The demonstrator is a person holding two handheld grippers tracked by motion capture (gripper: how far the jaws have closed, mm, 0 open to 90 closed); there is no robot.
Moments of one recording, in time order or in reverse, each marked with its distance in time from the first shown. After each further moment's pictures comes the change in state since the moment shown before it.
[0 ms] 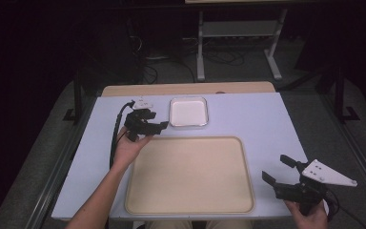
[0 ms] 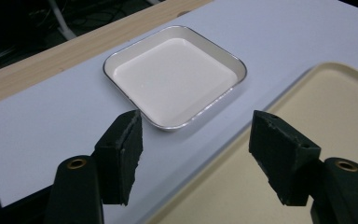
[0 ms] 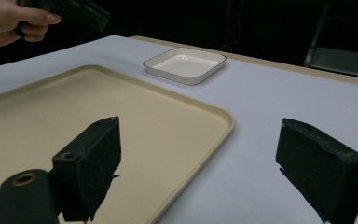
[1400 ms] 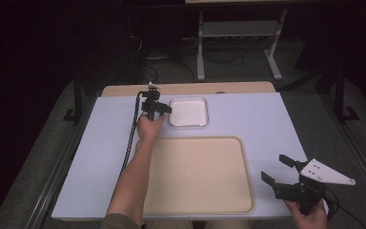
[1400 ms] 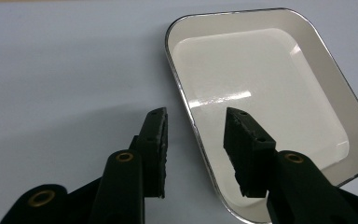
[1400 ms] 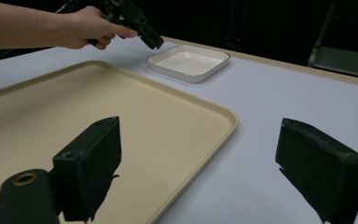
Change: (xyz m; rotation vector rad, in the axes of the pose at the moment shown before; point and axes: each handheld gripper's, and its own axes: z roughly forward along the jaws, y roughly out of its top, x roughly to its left) left arm 0.057 0.018 0.113 0.208 0.102 -0.464; right arm 0.001 0.002 0.002 0.016 0.010 -0.020
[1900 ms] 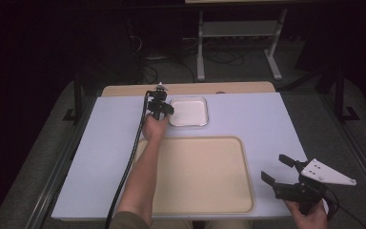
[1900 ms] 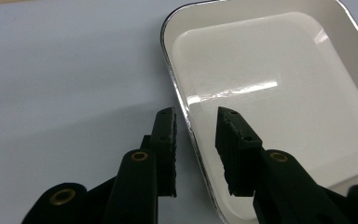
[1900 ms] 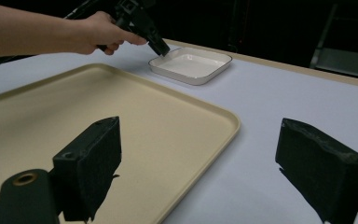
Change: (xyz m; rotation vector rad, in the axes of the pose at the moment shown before) left arm -0.019 0.003 0.014 0.052 0.110 0.063; right arm 0.000 0.001 -0.001 -0.019 0.005 0.012
